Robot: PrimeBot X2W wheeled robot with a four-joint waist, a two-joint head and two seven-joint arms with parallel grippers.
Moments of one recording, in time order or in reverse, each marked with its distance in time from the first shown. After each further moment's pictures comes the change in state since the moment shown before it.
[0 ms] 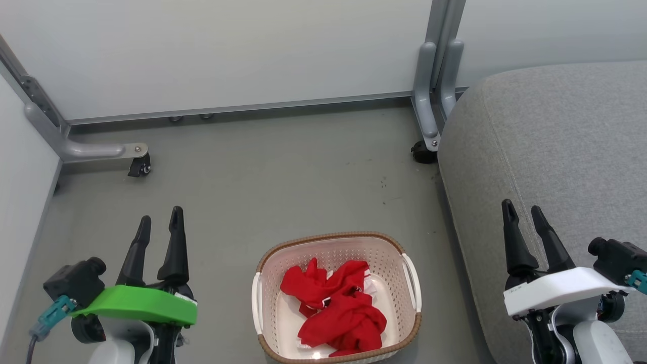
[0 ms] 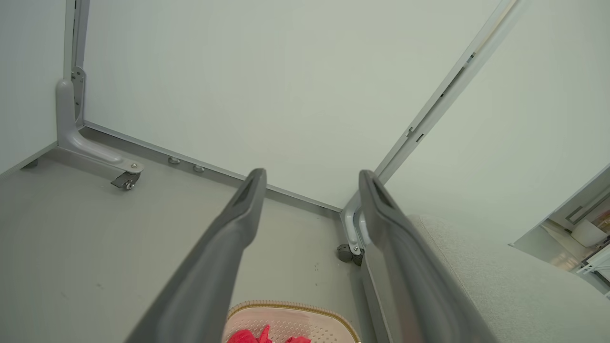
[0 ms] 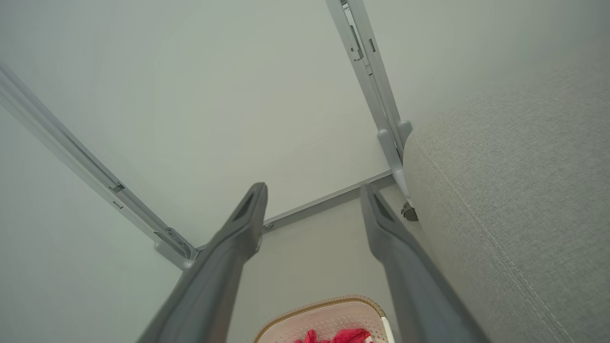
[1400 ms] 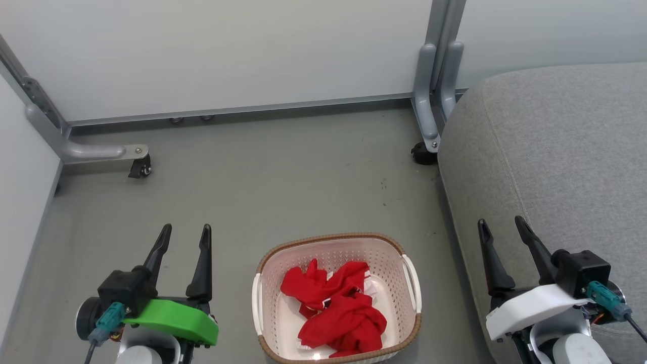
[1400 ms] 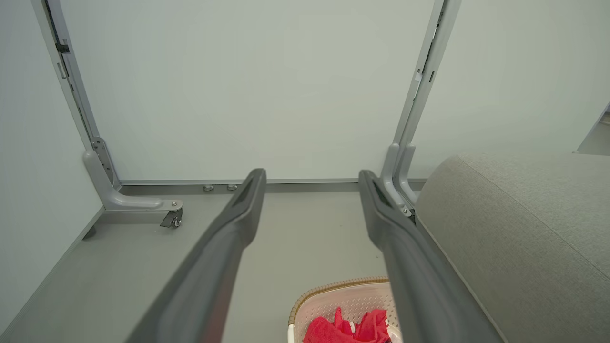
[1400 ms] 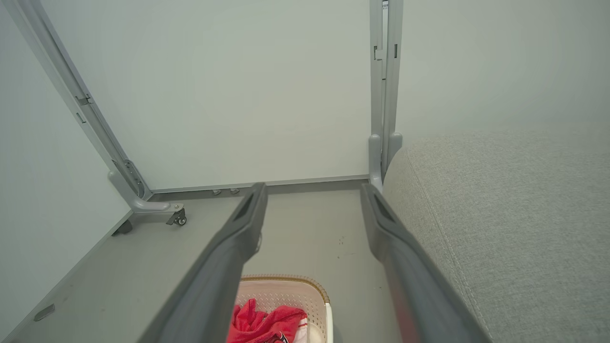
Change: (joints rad) left arm 0.002 0.016 -0.068 0.085 0.365 -0.003 -0.099; right arm 0.042 0.002 0.042 -0.016 -0.350 0.000 -0.006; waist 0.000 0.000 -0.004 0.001
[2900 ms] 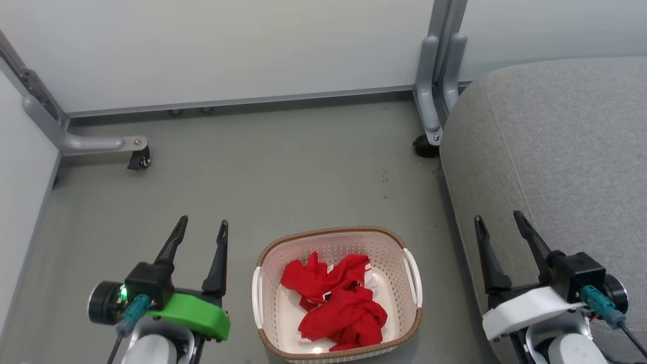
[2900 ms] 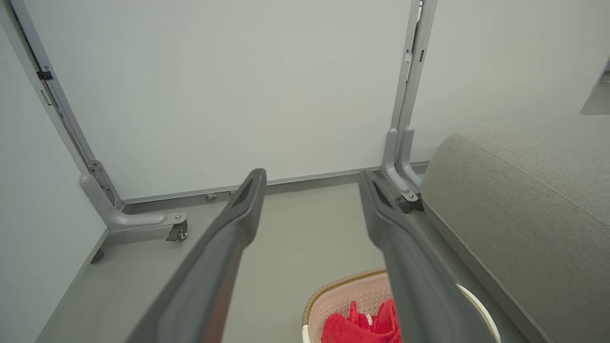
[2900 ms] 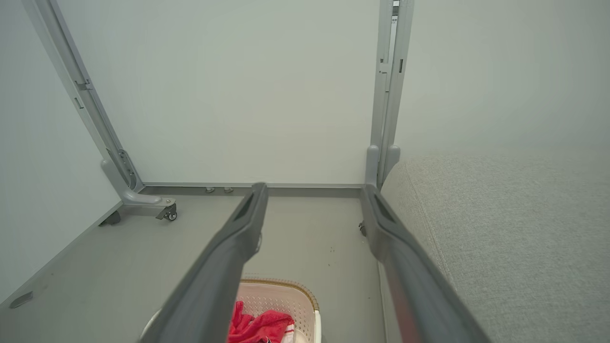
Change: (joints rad) left arm -0.034 0.001 -0.039 0.057 0.112 -0.002 -0.044; right arm 0.019 0.025 -0.008 -0.039 -0.111 0.000 -0.023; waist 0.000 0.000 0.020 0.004
